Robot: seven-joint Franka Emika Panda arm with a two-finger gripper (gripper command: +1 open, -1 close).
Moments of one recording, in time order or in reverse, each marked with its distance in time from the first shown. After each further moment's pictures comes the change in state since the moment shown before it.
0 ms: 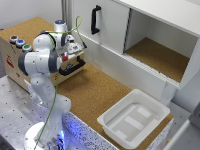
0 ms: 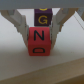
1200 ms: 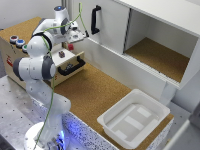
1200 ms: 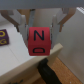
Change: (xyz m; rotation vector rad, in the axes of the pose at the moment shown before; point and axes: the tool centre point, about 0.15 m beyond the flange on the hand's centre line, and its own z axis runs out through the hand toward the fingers) arm -0.074 0.074 -0.125 -0.153 -0.019 0.408
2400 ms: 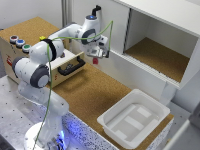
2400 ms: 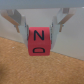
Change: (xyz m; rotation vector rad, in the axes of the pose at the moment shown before) arm -0.190 0.166 0.016 0.040 -0.035 0.578
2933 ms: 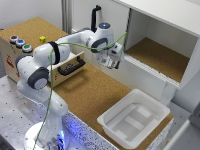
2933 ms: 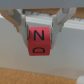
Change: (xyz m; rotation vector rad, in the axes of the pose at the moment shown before) arm 0.023 0.113 -0.008 -0.079 0.168 0.138
